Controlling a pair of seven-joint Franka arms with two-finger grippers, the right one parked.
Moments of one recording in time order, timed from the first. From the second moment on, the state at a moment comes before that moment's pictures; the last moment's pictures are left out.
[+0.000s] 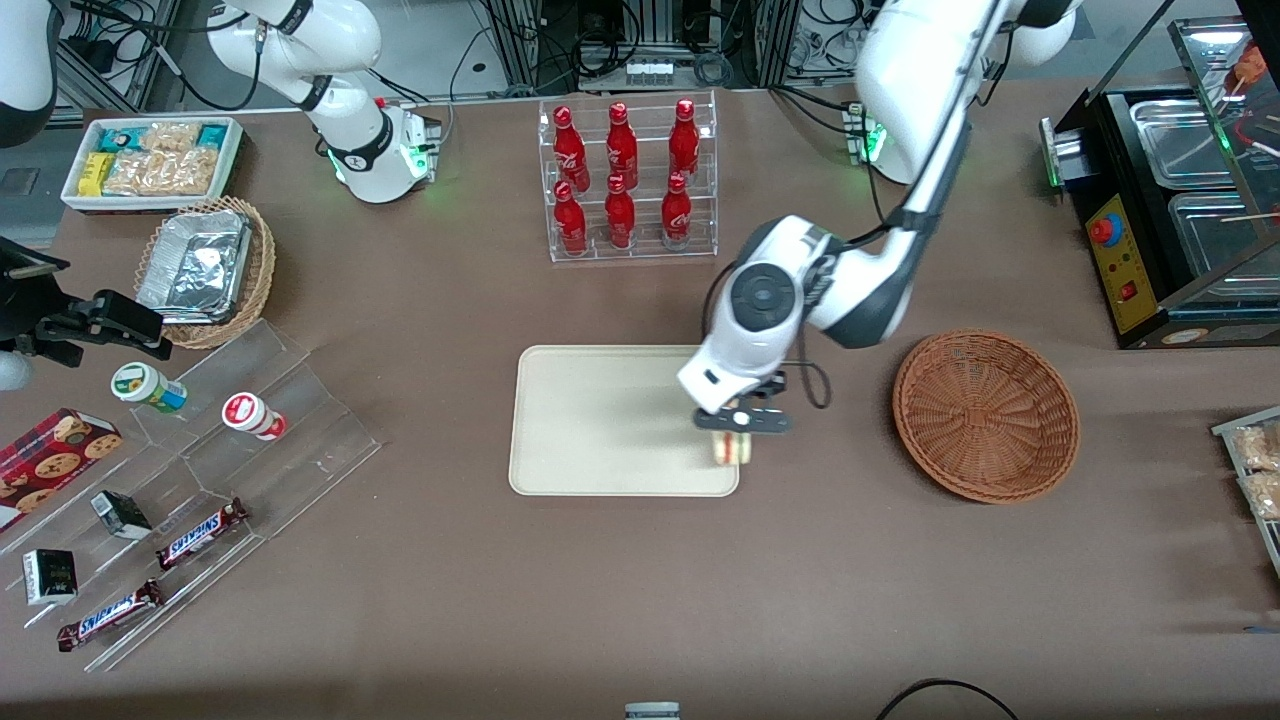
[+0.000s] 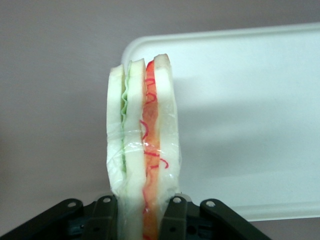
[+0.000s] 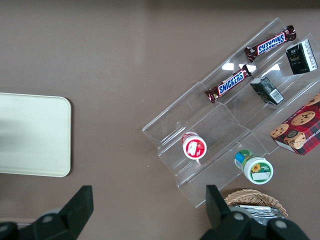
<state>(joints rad) -0.64 0.56 -0.02 -1.66 -0.02 2.18 -0.54</state>
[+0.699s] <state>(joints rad) -0.69 0.65 -0.02 -1.65 -0.02 2.28 -0.54</state>
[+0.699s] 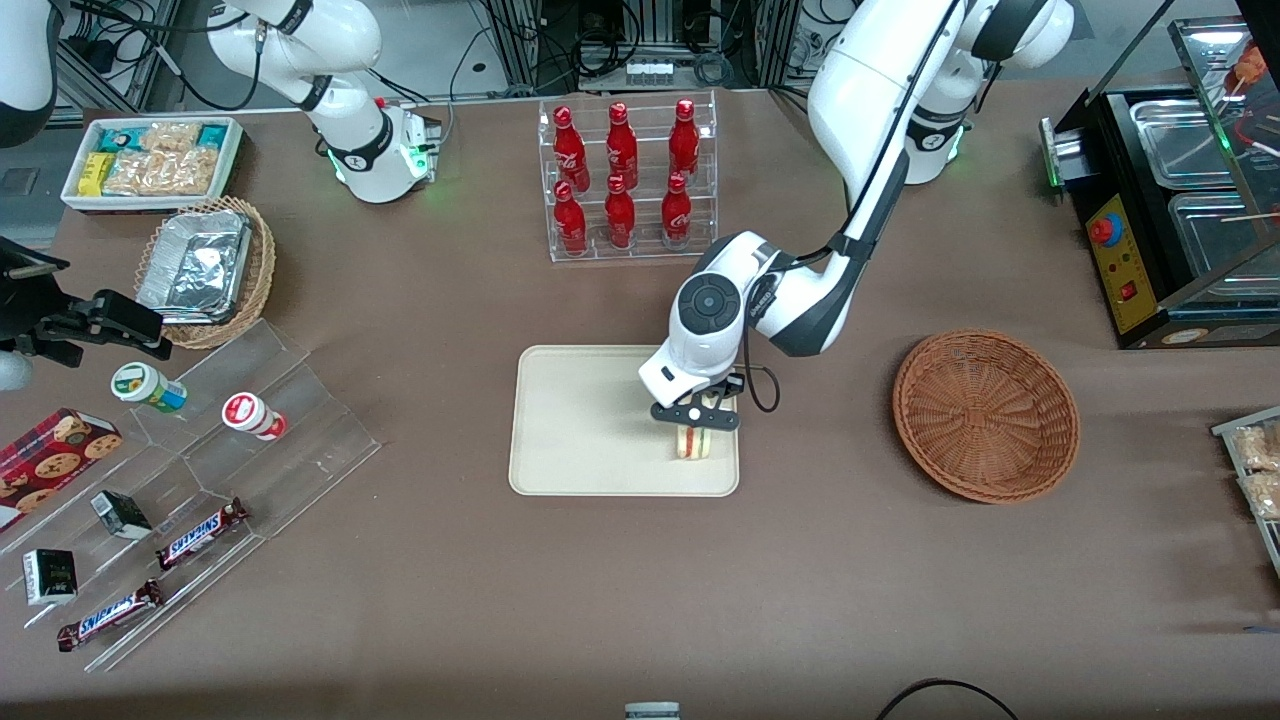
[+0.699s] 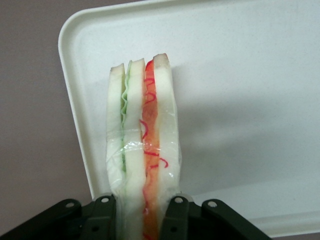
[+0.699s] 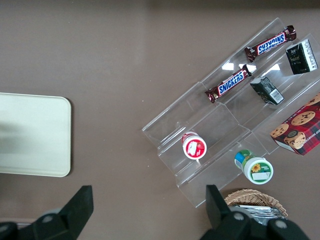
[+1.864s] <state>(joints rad) -0.69 0.68 -0.01 -1.61 -0.04 2.31 -0.61</state>
